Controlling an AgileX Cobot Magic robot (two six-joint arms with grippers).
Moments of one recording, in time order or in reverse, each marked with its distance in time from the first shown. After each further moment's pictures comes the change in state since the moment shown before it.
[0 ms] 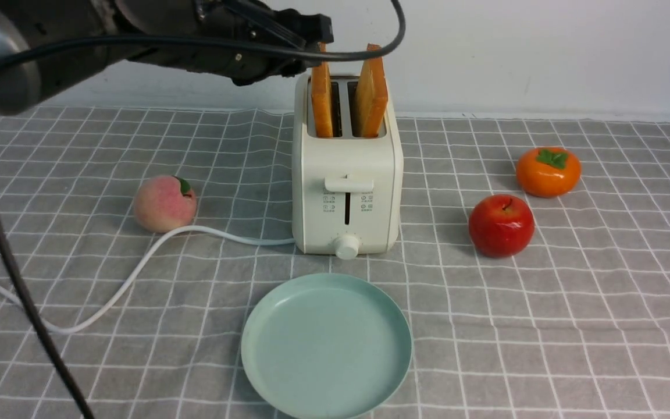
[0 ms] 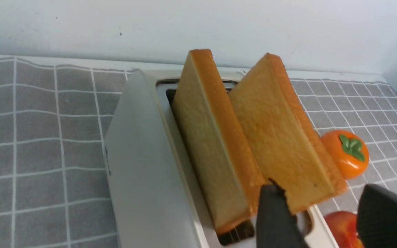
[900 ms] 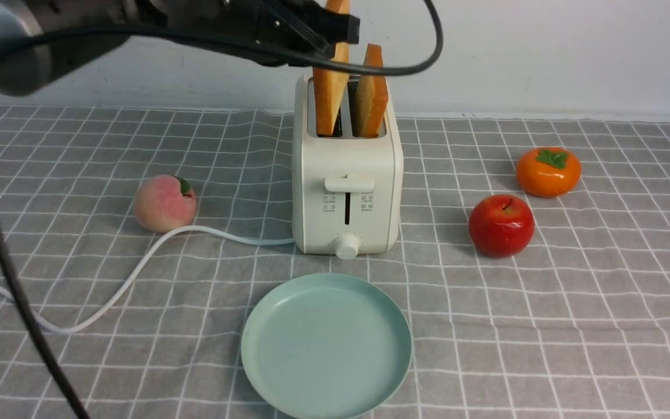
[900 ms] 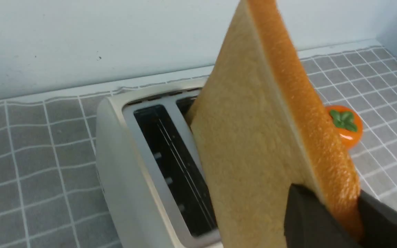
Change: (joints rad) right arm 0.000 0.000 0.000 -0.001 -0.032 -0.013; left arm -0.053 -0.100 -0.065 0.165 0.195 0.010
